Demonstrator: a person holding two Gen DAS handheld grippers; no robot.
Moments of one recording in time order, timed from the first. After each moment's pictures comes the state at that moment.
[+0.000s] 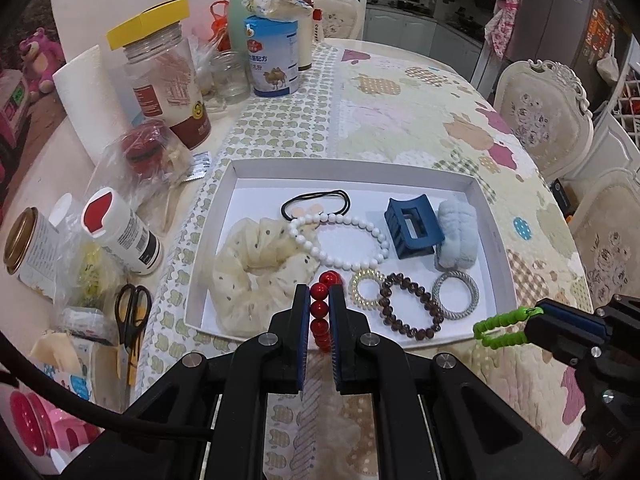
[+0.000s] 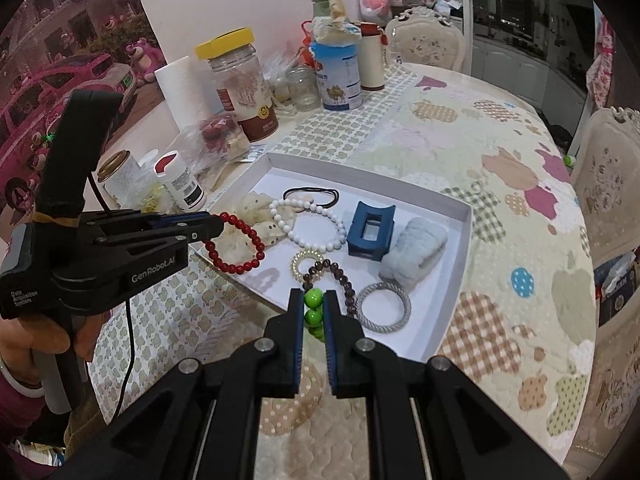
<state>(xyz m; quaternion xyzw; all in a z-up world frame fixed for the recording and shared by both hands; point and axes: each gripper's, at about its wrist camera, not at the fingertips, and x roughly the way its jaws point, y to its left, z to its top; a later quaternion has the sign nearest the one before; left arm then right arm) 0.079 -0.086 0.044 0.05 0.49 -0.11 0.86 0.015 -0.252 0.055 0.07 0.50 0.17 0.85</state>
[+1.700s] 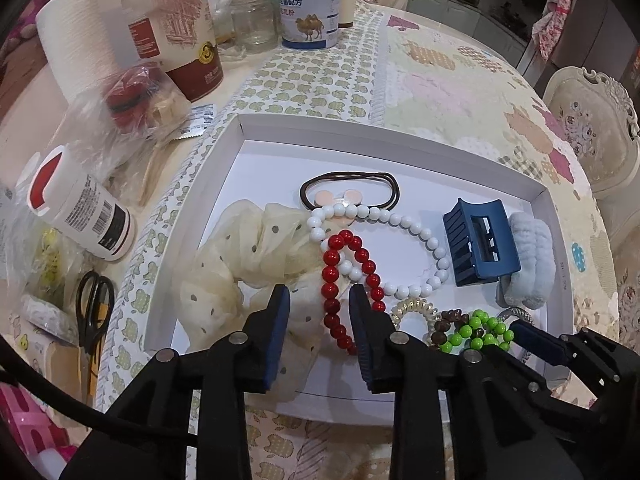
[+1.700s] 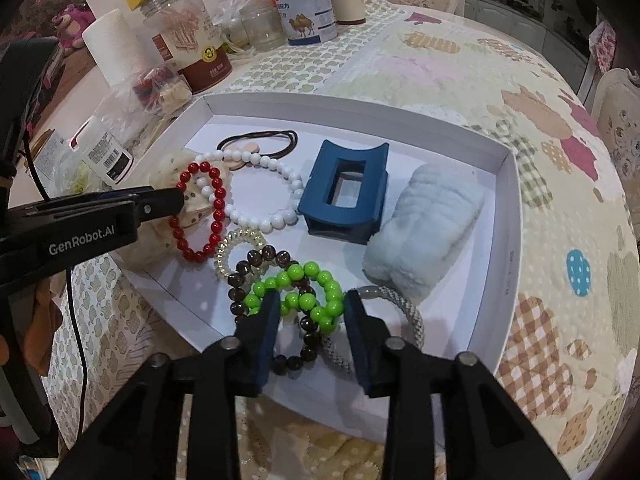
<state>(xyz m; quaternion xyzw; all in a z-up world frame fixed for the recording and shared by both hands) 0.135 -0.086 -0.023 0.02 0.54 -0.06 0.84 0.078 -0.247 -0.060 0.08 0.56 0.15 0.81</state>
